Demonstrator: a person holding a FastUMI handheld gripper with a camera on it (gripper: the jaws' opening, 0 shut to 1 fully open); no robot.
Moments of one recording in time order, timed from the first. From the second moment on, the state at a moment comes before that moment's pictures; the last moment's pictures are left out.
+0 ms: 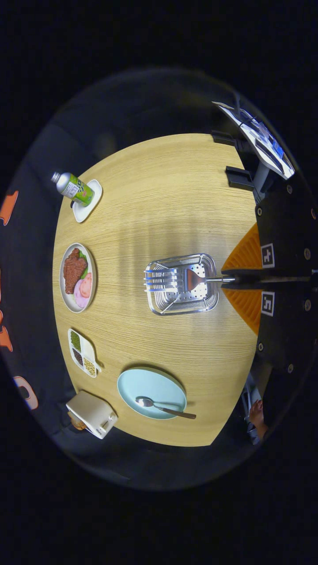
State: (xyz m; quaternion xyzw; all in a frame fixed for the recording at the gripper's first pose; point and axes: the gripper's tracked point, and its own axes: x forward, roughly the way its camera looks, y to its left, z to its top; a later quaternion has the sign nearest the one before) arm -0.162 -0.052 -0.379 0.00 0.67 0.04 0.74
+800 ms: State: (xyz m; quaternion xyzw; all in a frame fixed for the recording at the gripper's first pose) arm -0.096 -0.064 -0.359 0.03 0.58 0.02 0.81
